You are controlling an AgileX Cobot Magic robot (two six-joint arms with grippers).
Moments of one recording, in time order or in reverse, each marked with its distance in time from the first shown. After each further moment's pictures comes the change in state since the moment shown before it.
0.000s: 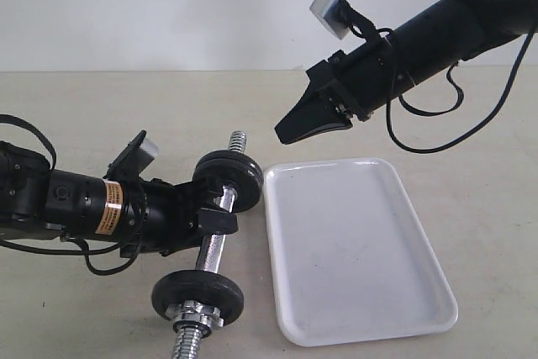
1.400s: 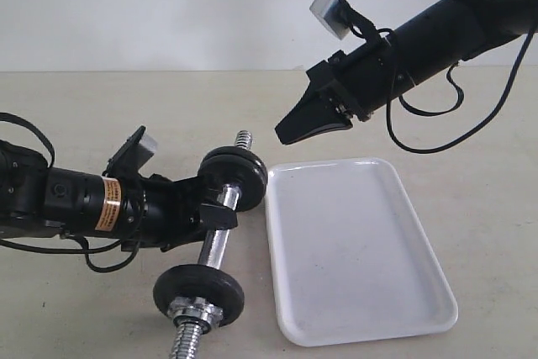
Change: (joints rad) left arm 0.000 0.000 0.000 -0.016 -0.009 0.047; right arm 0.000 0.000 0.000 -0.002 0.000 0.000
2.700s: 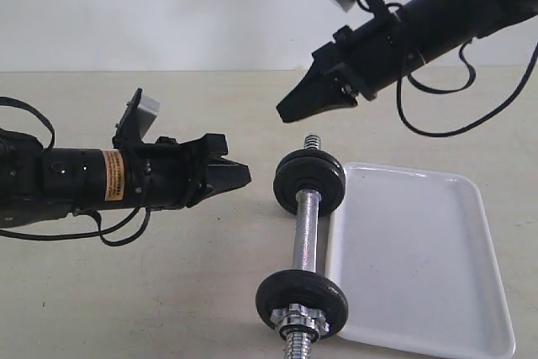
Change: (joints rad) left arm 0.002 -0.019 -0.028 -0.175 -0.162 0.203; right arm 0.000 -0.096 0.000 -0.013 -0.025 -0.038
